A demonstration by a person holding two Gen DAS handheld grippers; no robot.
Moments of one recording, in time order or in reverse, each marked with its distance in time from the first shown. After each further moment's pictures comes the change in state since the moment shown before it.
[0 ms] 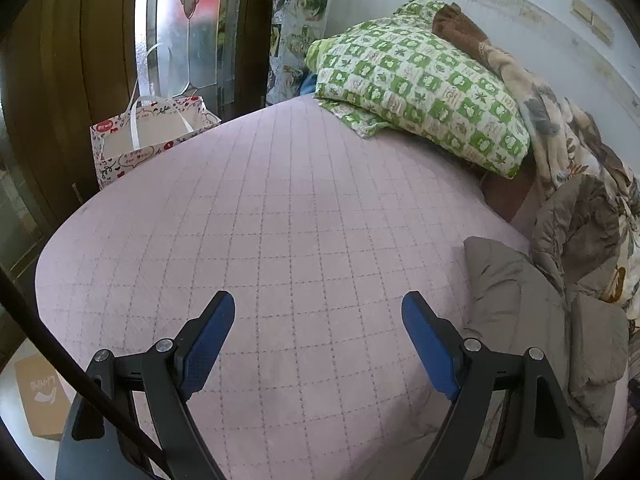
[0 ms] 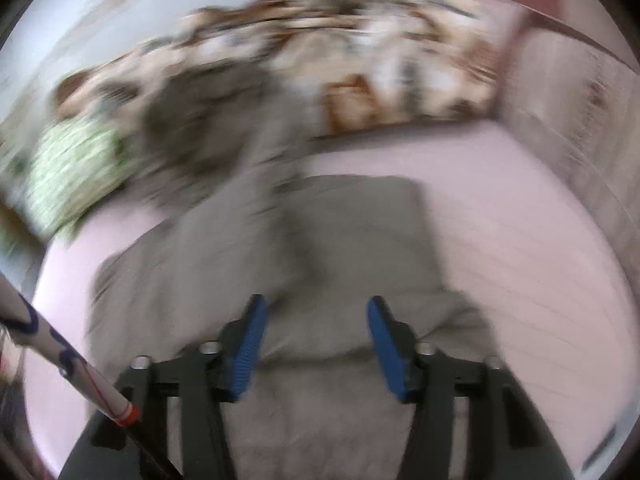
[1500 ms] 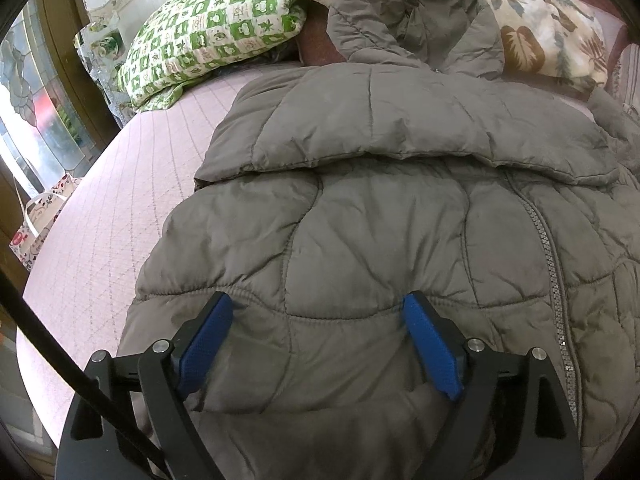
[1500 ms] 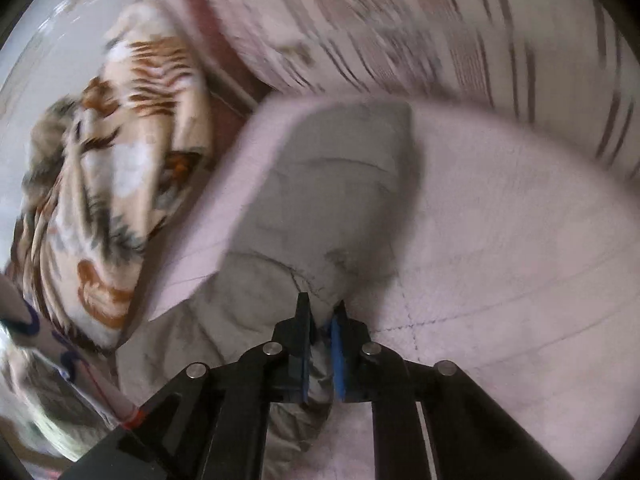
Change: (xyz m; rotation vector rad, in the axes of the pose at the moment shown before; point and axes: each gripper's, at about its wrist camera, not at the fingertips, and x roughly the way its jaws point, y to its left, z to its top) left arm 0.012 -0.200 -0.185 0.615 0.076 -0.076; right arm 0.094 -0.331 0.110 0.632 -0.018 -0.007
